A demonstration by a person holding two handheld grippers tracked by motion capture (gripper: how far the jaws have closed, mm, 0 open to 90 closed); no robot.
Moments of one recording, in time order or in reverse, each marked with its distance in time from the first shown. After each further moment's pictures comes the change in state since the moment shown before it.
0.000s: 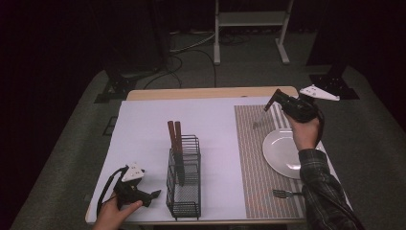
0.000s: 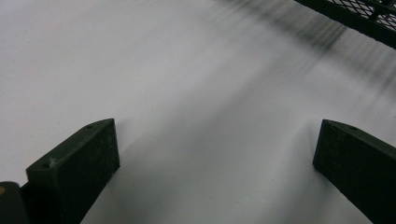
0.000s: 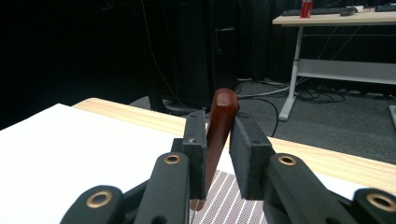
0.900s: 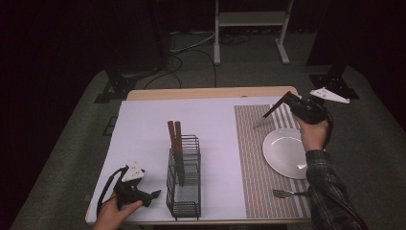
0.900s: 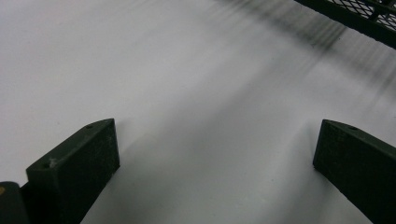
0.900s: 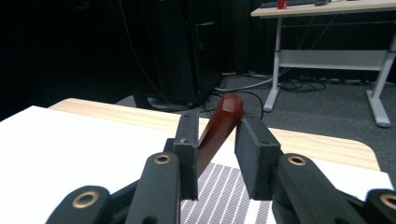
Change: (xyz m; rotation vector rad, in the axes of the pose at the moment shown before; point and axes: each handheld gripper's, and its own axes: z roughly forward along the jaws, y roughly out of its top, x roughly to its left) left arm 0.000 0.000 0.000 0.000 0.000 -0.001; right arm -0.028 -0.010 -0.011 0.014 -0.065 0.046
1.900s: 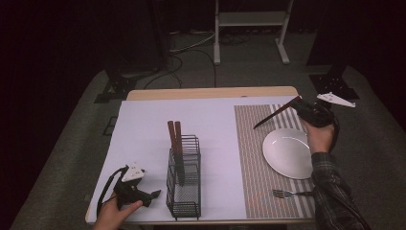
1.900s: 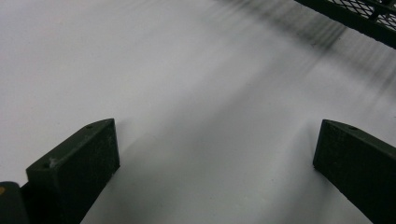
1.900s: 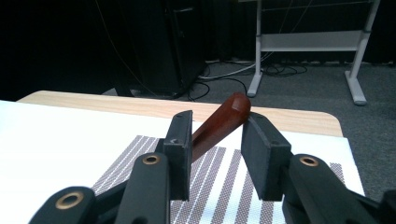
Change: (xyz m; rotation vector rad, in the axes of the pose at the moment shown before) left arm 0.000 0.000 0.000 0.000 0.000 0.000; right arm -0.030 -0.019 -0.004 0.042 -0.073 0.037
